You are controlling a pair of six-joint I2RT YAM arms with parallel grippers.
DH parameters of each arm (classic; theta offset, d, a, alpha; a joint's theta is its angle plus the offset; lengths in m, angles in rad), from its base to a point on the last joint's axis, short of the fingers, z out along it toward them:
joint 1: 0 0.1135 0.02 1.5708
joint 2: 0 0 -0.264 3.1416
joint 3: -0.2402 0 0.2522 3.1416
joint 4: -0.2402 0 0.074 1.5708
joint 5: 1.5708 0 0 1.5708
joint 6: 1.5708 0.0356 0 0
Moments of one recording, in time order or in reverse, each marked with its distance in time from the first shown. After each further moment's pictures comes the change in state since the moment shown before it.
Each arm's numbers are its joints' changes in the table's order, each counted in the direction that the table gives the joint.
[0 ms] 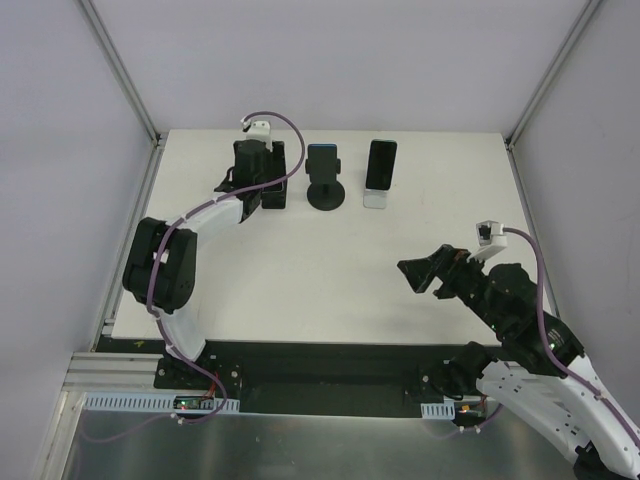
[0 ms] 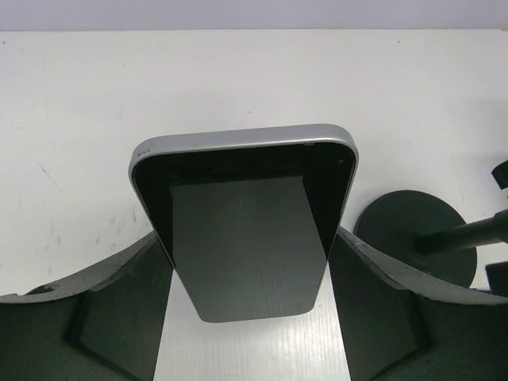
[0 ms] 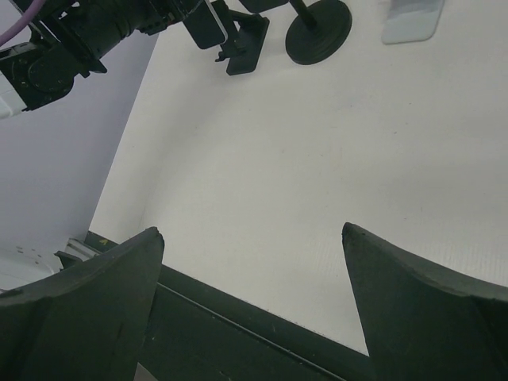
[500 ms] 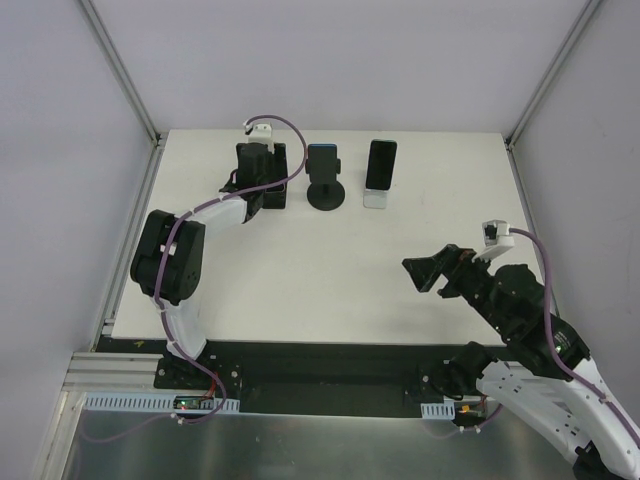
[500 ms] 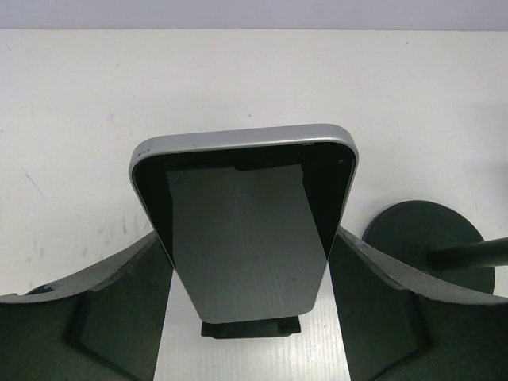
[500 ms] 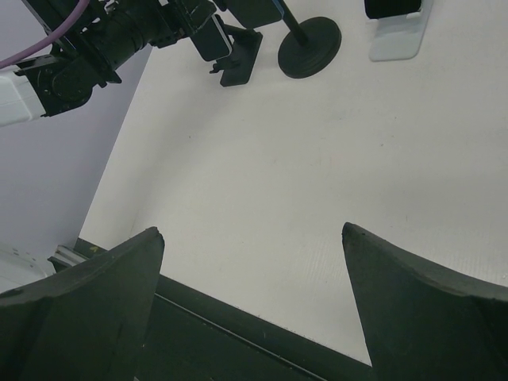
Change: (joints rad) left arm 0.004 -0.091 -0.009 0.086 0.000 -0.001; right arm -0.001 0.003 -0.035 -0.025 0.035 -0.042
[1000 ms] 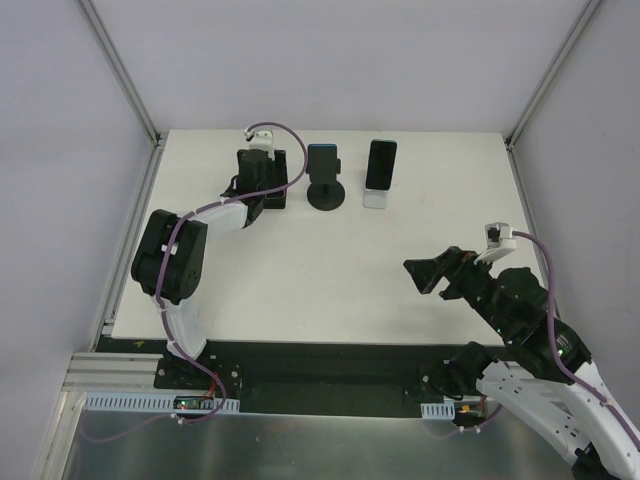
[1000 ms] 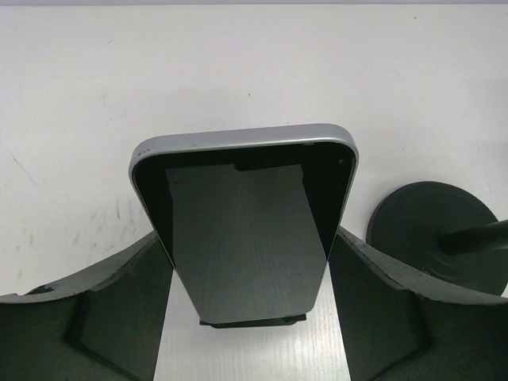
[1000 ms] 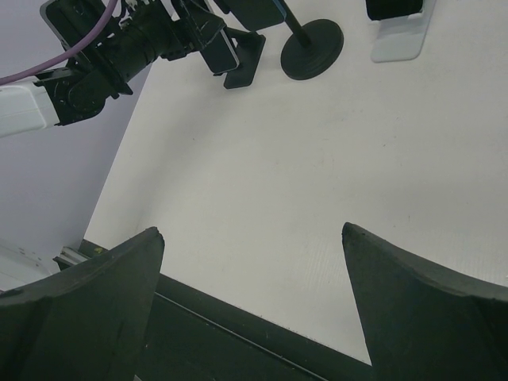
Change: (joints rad) left arm 0.000 -0.006 0.056 0.049 0.006 0.001; right arm 0.000 0.030 0.008 0.001 -0.001 0.008
